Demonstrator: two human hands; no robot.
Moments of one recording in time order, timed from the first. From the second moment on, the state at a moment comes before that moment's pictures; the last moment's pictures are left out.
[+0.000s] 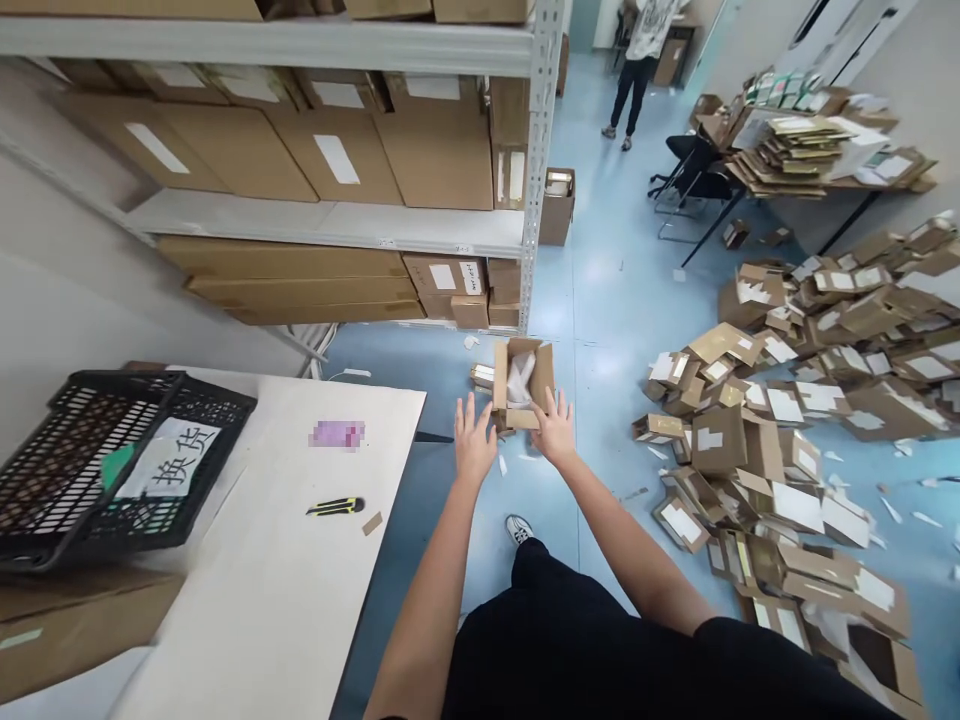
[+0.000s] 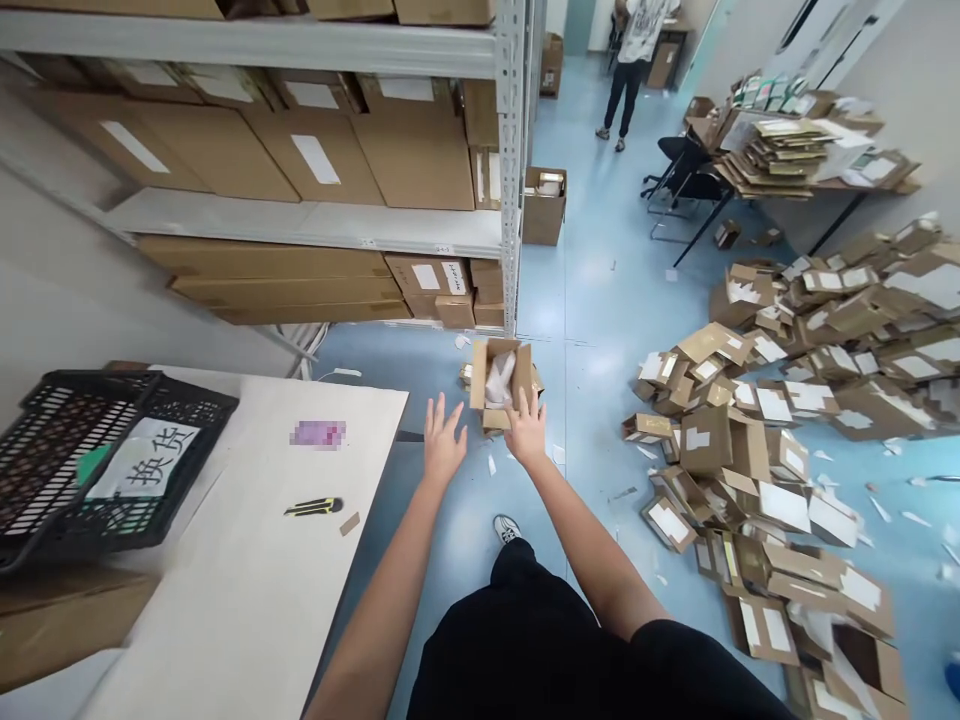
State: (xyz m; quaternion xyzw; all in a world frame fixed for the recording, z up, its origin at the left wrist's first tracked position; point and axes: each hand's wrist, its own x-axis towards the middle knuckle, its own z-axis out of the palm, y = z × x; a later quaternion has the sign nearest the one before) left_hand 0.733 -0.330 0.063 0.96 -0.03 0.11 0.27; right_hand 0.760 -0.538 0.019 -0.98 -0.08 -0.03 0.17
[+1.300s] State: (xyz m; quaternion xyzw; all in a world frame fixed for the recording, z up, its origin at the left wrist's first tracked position) left_hand -0.043 -0.263 0.052 0.60 0.71 0.34 0.14; right_hand 0.154 -0.190 0.055 -0.45 -0.85 0.15 0.23
